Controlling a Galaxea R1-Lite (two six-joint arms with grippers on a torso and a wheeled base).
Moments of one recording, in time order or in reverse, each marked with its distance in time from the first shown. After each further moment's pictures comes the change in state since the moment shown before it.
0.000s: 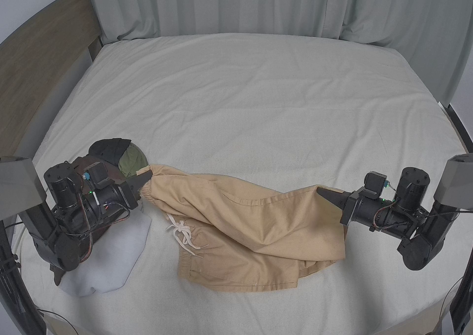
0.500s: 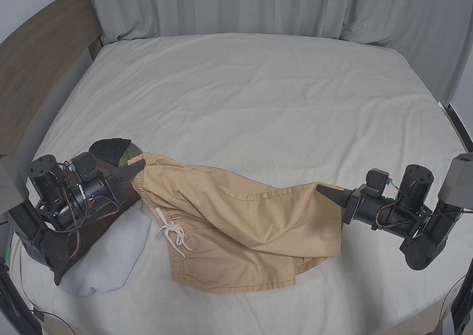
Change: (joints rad) left arm 0.026 -0.114 0.027 0.000 -0.089 -0.001; right arm 0.007 -0.034 0.005 0.001 0.026 0.004
